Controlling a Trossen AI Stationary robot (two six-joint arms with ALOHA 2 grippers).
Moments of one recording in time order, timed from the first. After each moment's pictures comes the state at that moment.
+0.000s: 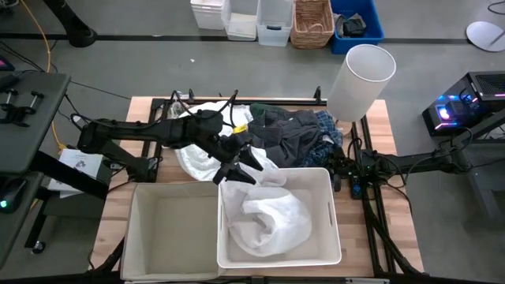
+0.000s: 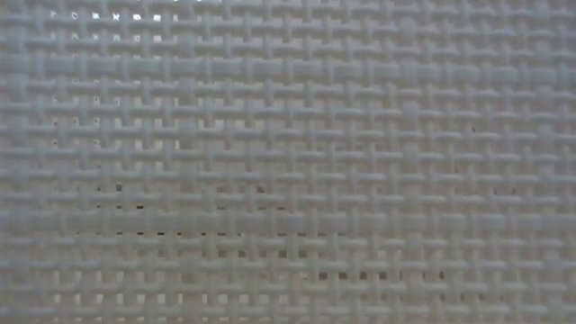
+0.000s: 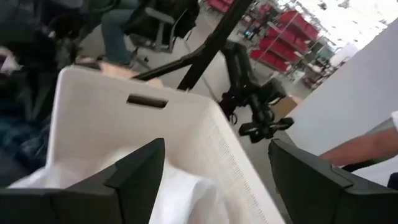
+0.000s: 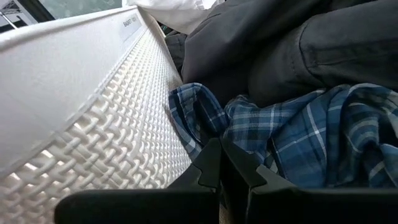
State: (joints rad) left arm 0.01 1.46 1.37 -0.19 0.51 -0.41; right arm 0.03 0.37 0.01 0.16 0.01 0.52
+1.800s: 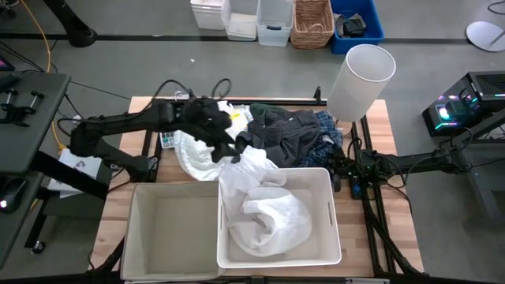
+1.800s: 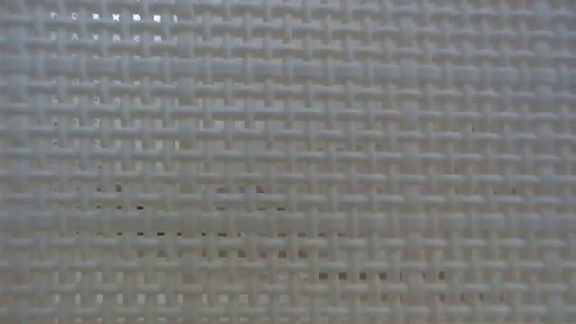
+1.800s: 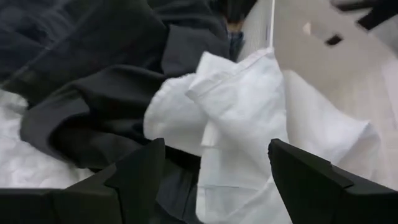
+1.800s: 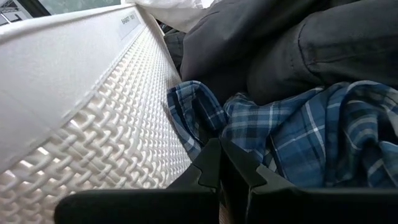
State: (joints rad) left arm 0.23 1.32 1.27 -0.69 0.27 -0.33; right arm 0.03 0.37 0.01 0.15 0.01 0.52
